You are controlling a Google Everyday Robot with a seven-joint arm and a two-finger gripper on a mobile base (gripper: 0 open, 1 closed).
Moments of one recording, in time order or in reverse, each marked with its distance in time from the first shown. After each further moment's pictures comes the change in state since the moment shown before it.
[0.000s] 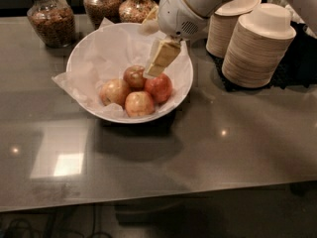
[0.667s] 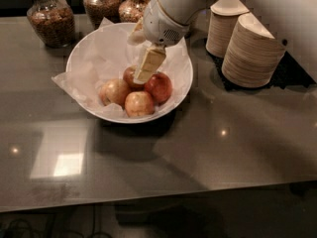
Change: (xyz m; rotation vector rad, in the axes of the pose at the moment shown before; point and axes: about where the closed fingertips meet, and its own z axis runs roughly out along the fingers) arm 0.000 -0.010 0.045 -0.068 0.023 -0.014
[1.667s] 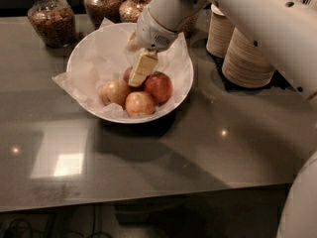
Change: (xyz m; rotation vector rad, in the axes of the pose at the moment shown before) arm 0.006 -0.012 0.038 -0.064 0.003 0.024
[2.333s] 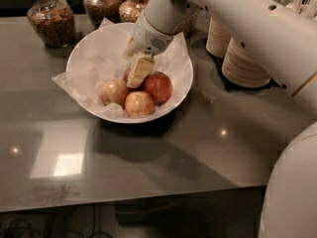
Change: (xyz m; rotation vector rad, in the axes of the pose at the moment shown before) arm 0.006 -0.006 0.019 -0.033 0.019 0.013
